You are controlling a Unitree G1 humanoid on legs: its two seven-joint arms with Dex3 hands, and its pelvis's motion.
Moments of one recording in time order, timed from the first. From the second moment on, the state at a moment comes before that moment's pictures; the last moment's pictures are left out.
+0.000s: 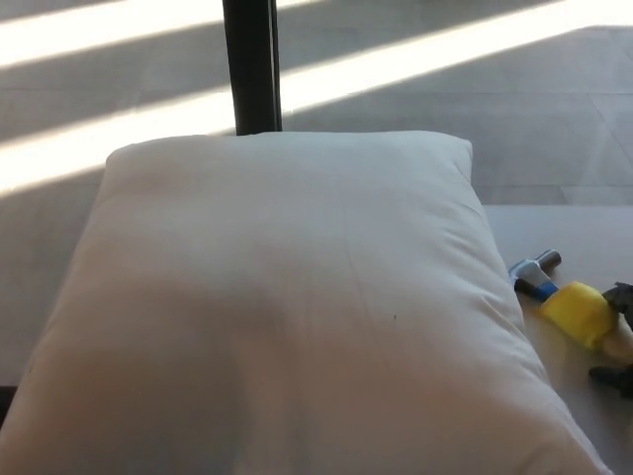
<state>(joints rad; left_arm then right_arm) 0.15 0.60 0.56 1.22 -0.29 -0.10 -0.11 -0.64 -0.55 0.38 0.93 -0.54 0.11 -0.06</state>
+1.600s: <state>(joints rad) 0.13 0.60 0.53 1.23 -0.28 -0.11 -0.11 -0.66 -0.57 0.53 0.99 -0.67 0.22 -0.10</state>
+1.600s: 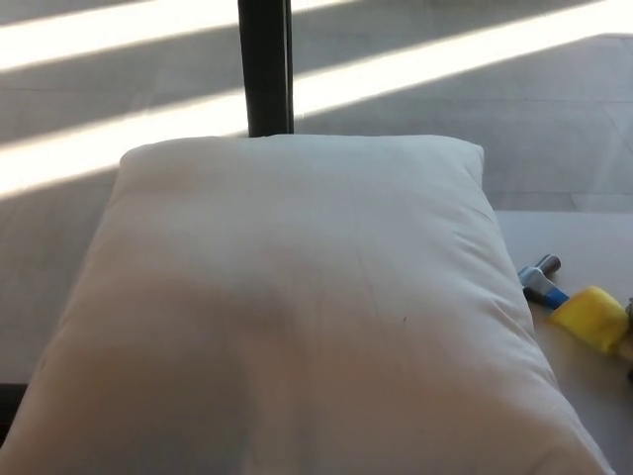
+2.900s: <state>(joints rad) 0.18 0.60 0.53 1.22 -0.28 -0.12 -0.11 -0.51 -0.53 0.17 0.94 -0.53 -0.01 -0.32</state>
